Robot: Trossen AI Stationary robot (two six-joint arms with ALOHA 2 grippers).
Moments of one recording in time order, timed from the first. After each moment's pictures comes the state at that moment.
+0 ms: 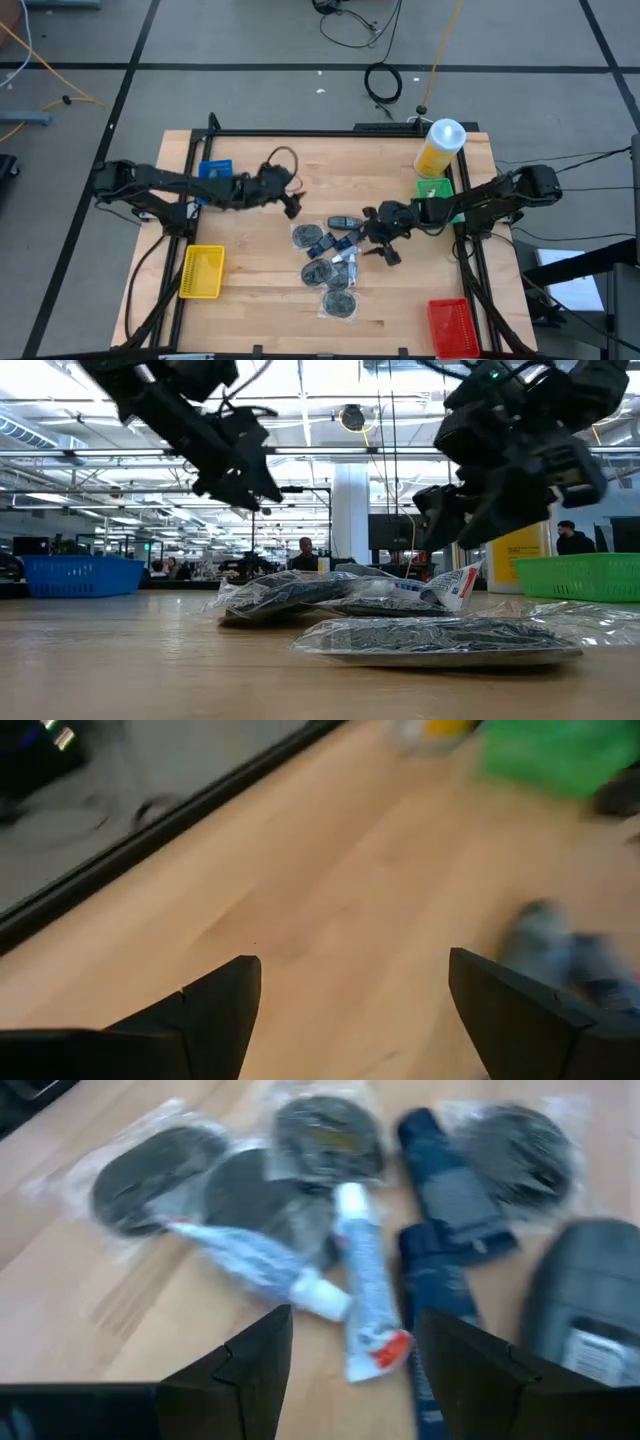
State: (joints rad) left arm 0.07 1.39 0.71 0.12 -0.40 -0.31; right arm 0.07 1.43 0.52 0.23 -0.29 -0.22
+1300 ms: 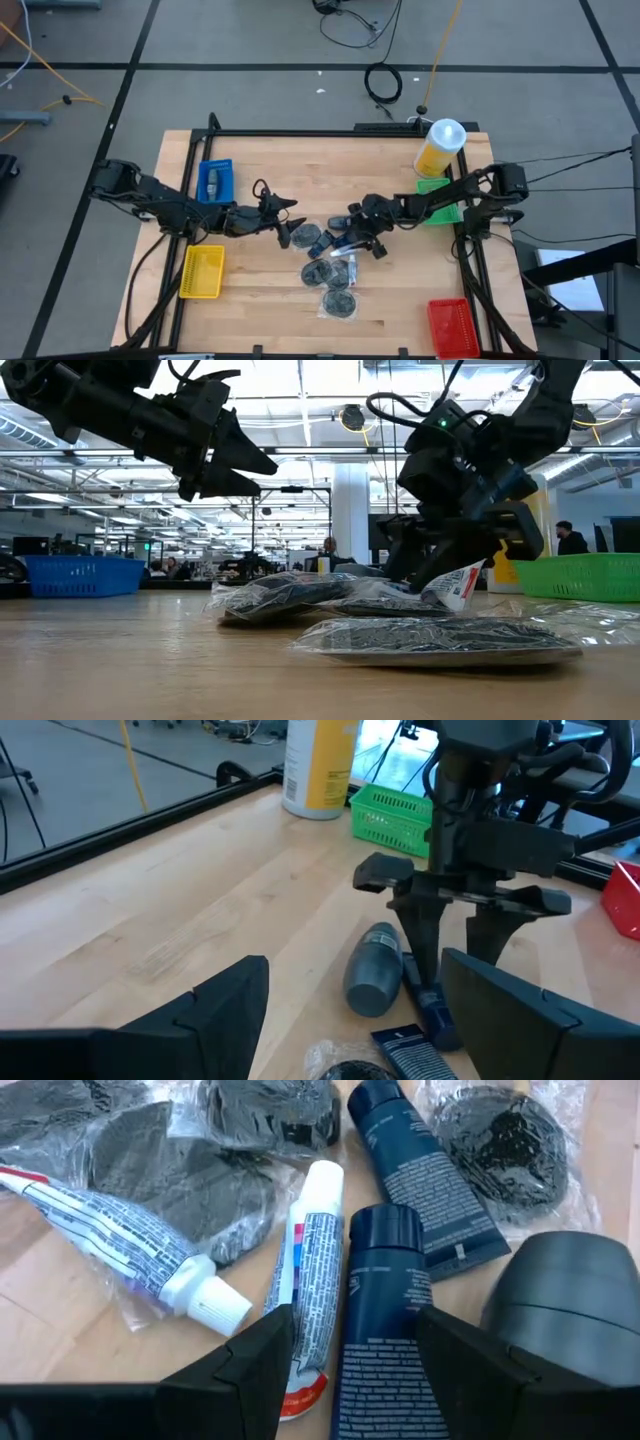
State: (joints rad) left arm -0.18 1.39 0.49 0.59 -0.52 -0.35; right arm -0.05 1.69 0.61 0.31 -0.35 -0.43
